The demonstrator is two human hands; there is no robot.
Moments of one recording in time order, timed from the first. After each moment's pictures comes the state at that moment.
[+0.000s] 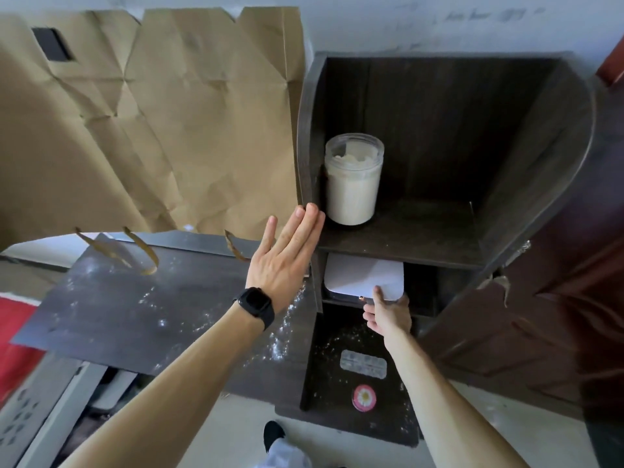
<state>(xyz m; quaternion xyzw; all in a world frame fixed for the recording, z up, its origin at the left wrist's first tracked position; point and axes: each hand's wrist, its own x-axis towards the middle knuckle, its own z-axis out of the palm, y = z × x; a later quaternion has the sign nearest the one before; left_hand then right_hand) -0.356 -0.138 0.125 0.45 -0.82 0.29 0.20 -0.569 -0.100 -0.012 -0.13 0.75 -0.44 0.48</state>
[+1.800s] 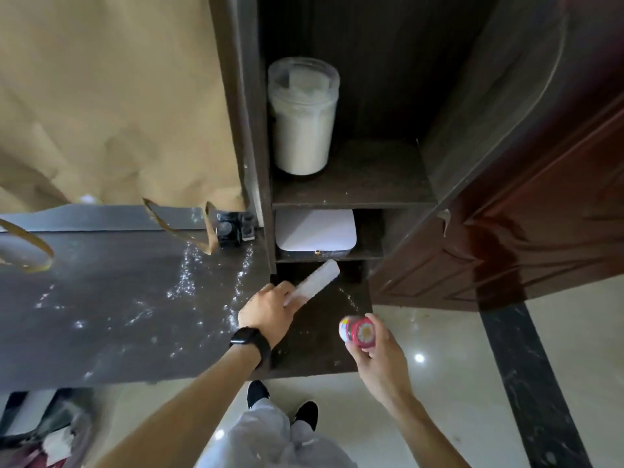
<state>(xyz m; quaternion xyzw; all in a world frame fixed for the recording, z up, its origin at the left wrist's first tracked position) -0.369 -0.069 -0.004 0.57 -0.75 -0.32 0.03 -0.555 0.089 -0.010 -0.42 0.84 -0.21 0.27</state>
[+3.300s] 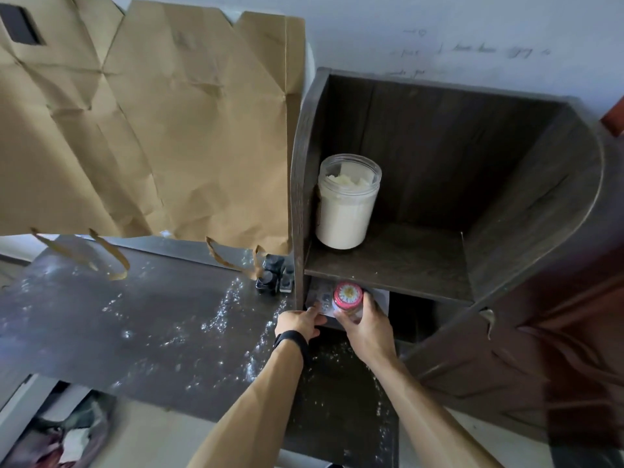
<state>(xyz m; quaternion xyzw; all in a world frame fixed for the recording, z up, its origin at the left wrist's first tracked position) -0.425 -0.136 0.016 0.69 -0.22 -0.63 0.28 -0.575 -0.102 0.016 -0.58 0.73 -0.29 0.23</state>
